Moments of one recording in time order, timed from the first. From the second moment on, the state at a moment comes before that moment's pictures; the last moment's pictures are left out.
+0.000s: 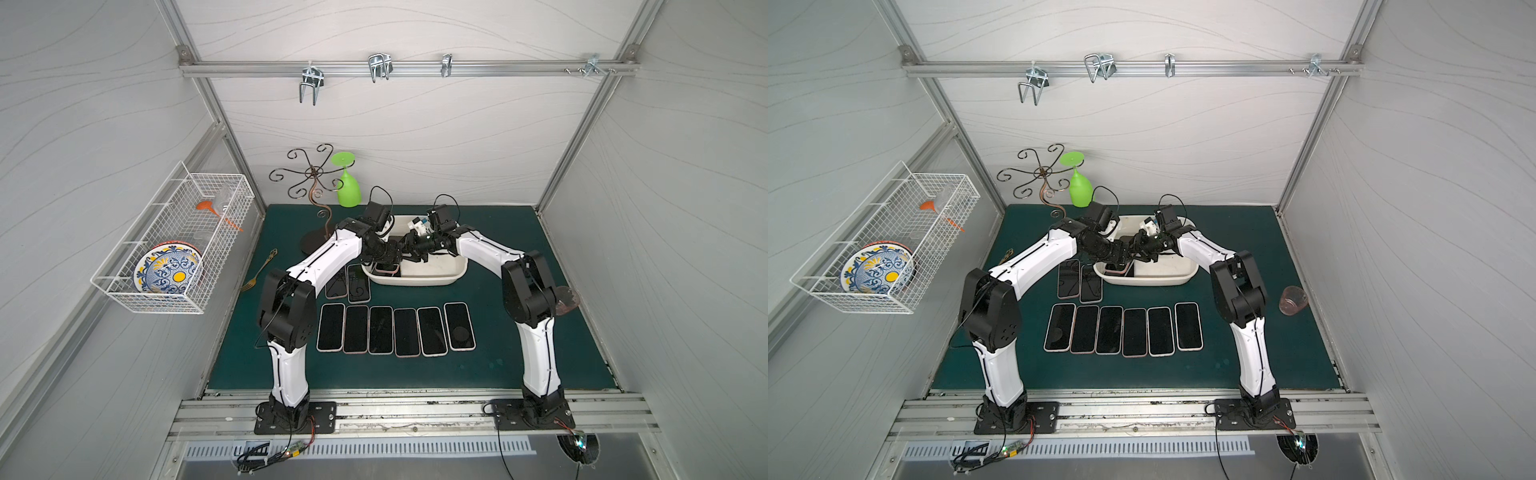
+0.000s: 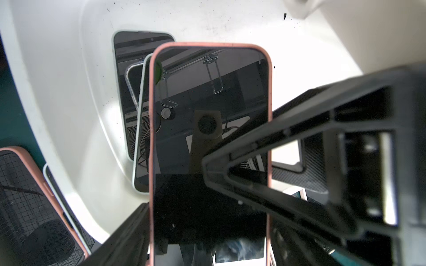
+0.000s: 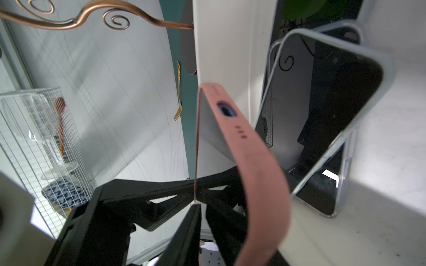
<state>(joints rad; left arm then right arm) -0.45 1.92 1.66 -0.83 0.18 -0.28 0.52 2.16 1.70 -0.35 -0.83 0.86</state>
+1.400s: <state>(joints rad) -0.28 1.62 1.63 -0.79 0.48 -0.37 0.00 1.94 1.64 -1.21 -0.57 -0.02</state>
